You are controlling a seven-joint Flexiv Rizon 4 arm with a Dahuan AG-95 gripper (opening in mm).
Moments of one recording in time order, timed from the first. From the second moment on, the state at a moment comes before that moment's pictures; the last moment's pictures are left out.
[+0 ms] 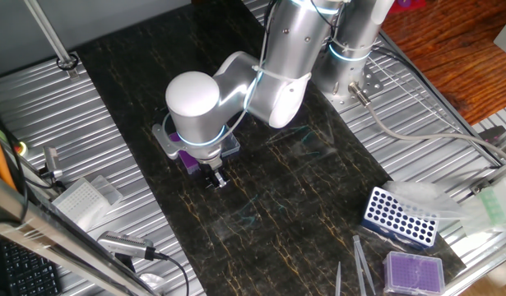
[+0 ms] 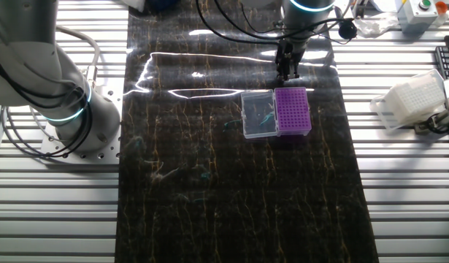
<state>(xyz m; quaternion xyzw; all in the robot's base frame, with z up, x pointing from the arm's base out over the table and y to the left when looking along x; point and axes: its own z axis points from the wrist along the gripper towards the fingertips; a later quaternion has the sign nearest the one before) 0.518 0.146 0.007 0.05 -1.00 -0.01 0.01</state>
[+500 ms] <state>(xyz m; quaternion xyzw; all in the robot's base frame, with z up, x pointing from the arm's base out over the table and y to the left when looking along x) 0.520 0.145 0.017 0.04 -1.00 -0.01 0.03</state>
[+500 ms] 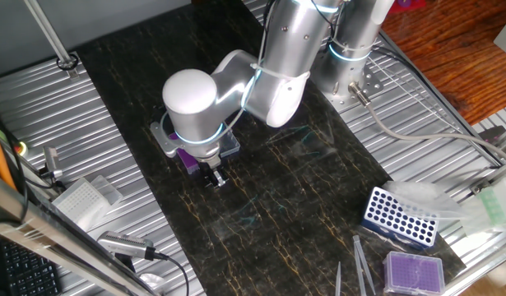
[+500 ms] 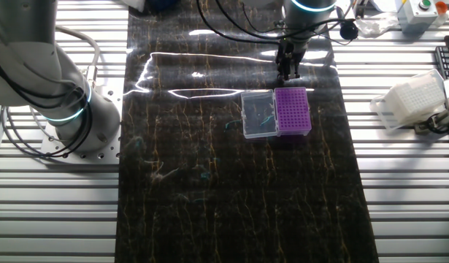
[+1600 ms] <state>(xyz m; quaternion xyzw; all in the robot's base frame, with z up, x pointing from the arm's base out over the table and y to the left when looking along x) 0.519 0.139 0.067 0.04 -1.00 -0.02 0.05</state>
